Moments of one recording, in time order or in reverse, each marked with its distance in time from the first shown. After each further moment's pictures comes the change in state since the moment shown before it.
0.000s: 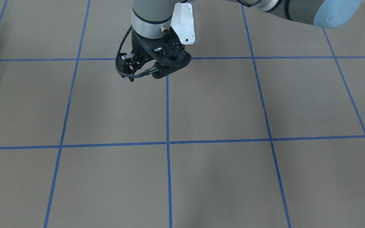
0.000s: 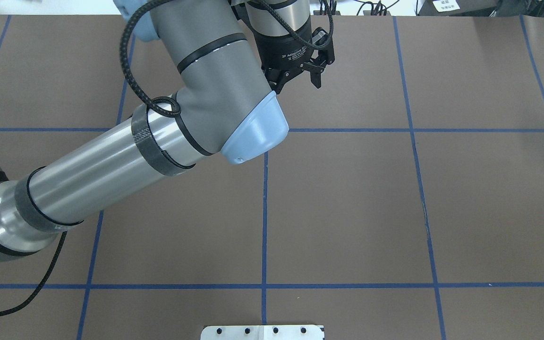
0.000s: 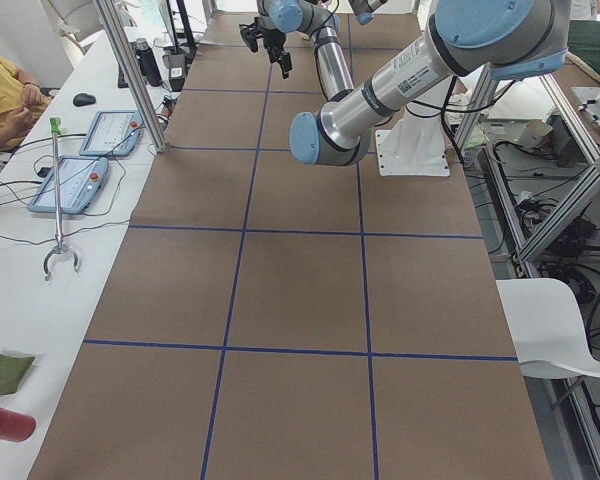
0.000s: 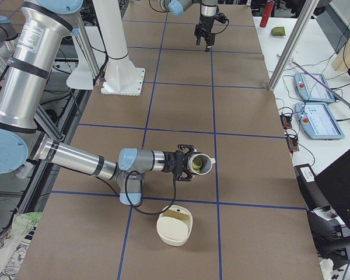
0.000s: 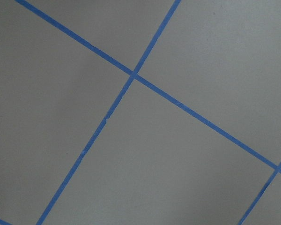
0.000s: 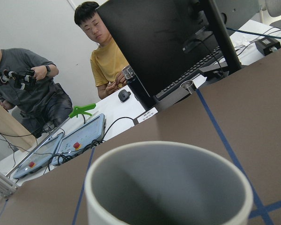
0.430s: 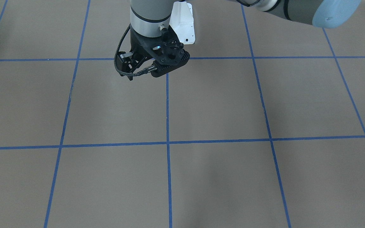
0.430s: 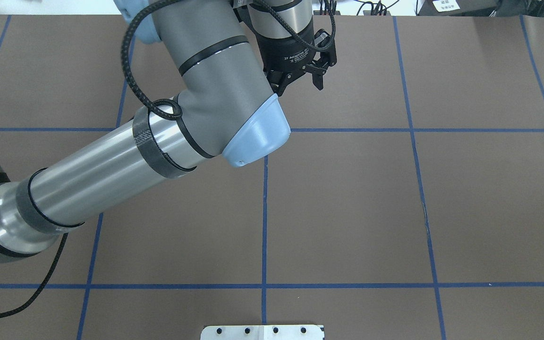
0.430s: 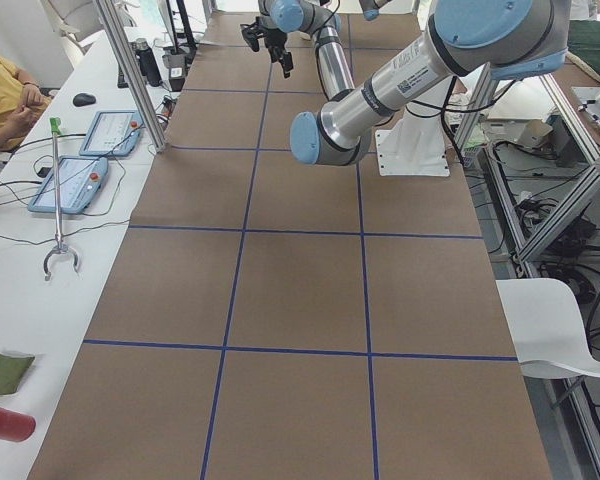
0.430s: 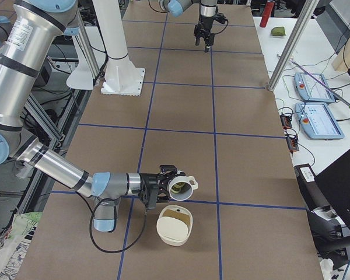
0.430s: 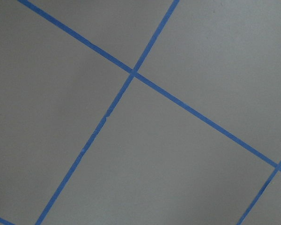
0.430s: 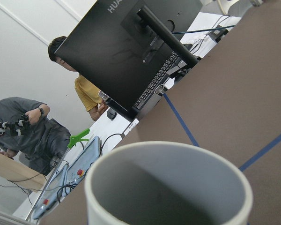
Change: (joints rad) left arm 0.005 -0.001 -0.003 0.000 0.001 -0.009; right arm 0.098 -0.038 -0.066 0.110 0.086 0.329
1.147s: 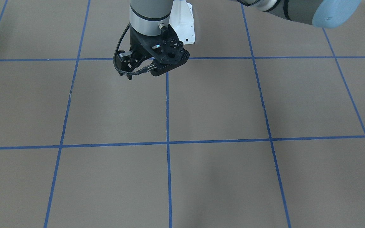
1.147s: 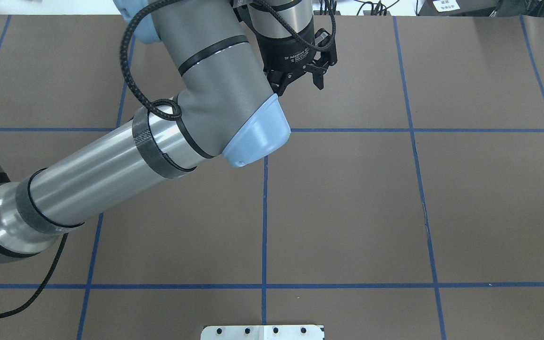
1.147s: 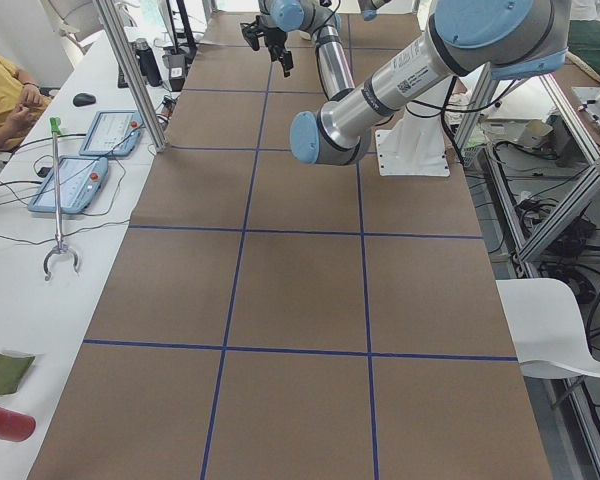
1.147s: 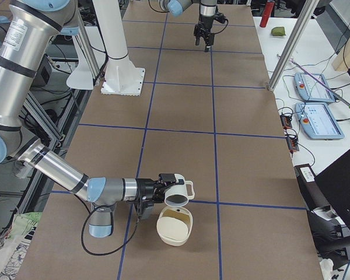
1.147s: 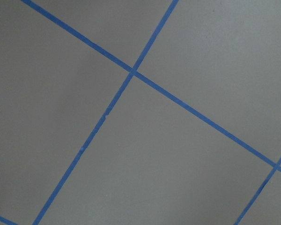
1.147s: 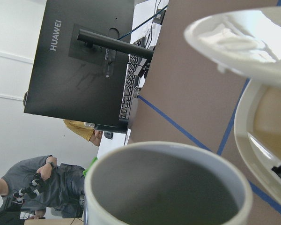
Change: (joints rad) left arm -0.001 -0.004 -0.002 0.001 0.001 -0.003; right arm 0.053 0.047 -0.076 0.019 0.046 0.442
